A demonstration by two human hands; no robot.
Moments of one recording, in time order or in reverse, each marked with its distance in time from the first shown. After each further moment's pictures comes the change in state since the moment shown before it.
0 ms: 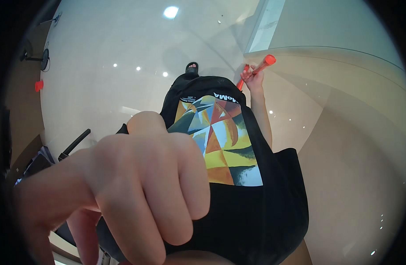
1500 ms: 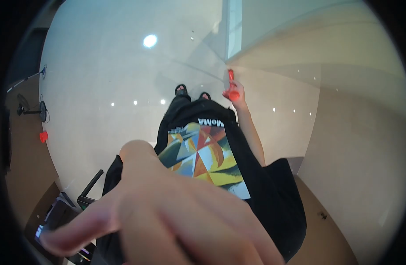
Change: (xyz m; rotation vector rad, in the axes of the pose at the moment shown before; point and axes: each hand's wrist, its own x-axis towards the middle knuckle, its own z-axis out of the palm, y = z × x) left_hand 0.030 -0.040 -0.058 -0.481 -0.052 -0.036; right_hand -0.013 0.021 0.011 -0.238 -0.006 -0.288
